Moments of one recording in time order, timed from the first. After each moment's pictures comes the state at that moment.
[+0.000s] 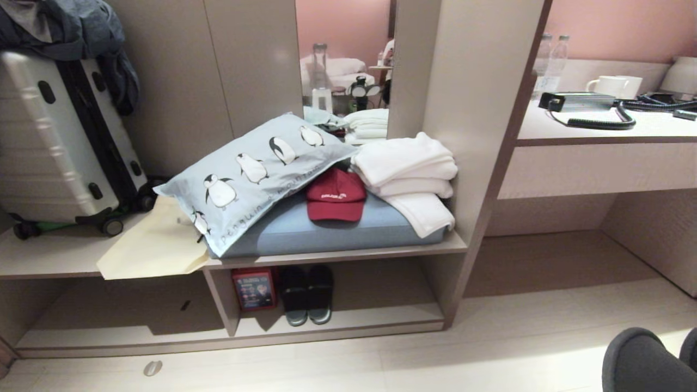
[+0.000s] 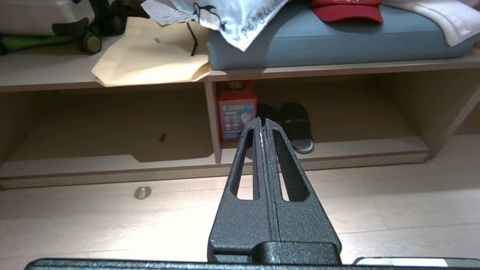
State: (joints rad) left arm 0.00 0.00 0.00 0.00 0.00 -0.01; right arm 0.00 0.00 0.00 0.01 0.01 -0.06
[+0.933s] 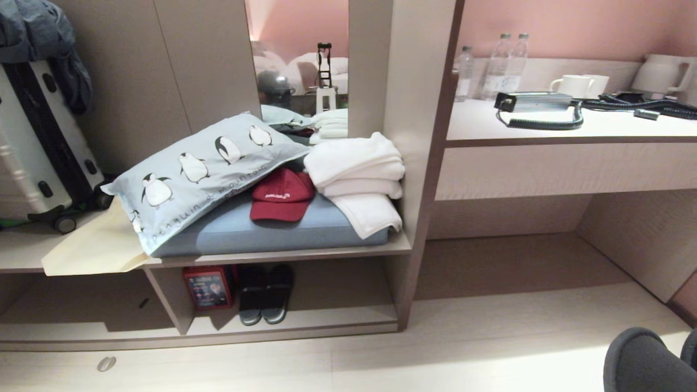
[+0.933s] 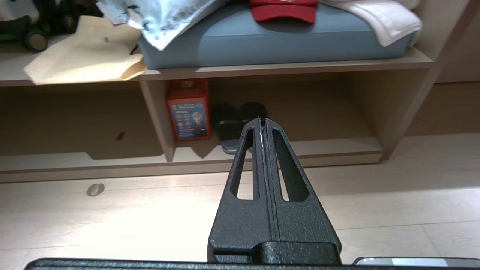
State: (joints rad) left arm 0.00 0.00 0.00 0.00 0.00 -0.01; right arm 0.00 0.00 0.00 0.01 0.01 -0.06
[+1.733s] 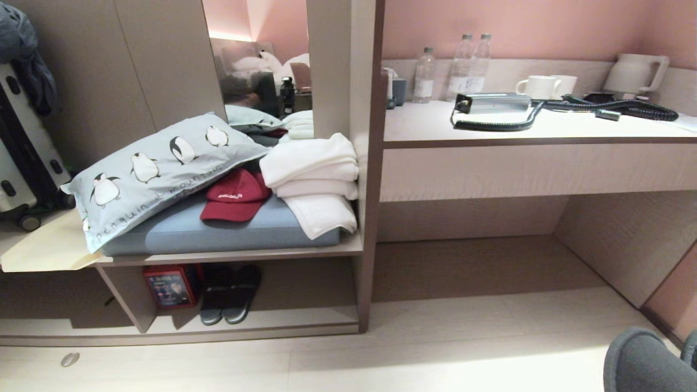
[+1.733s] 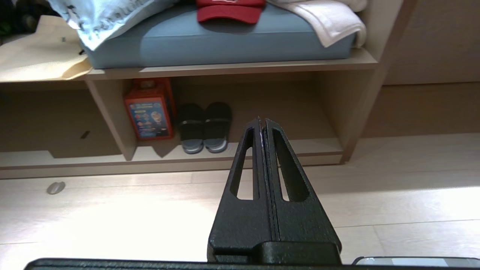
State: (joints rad) left arm 0.00 0.00 0.00 0.00 0.00 -0.01; right arm 0.00 0.00 0.00 0.01 0.01 -0.06
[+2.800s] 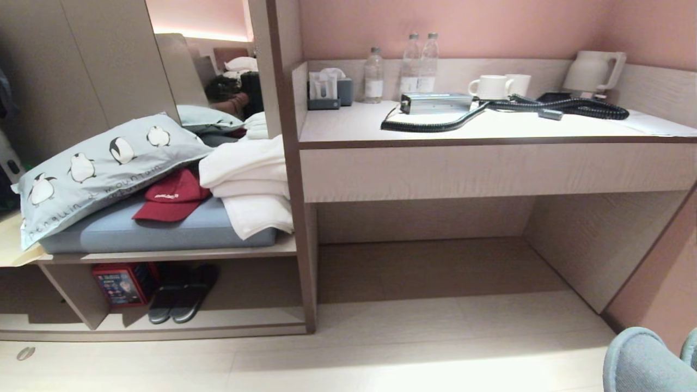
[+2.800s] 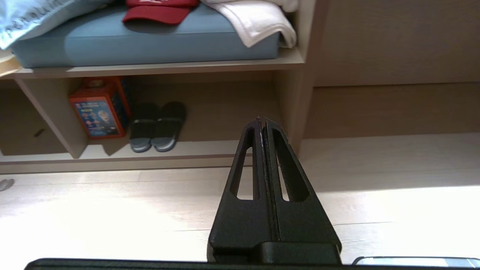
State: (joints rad) left arm 0.00 0.00 0.00 0.00 0.00 -0.01; right arm 0.00 0.00 0.00 0.01 0.01 -0.06
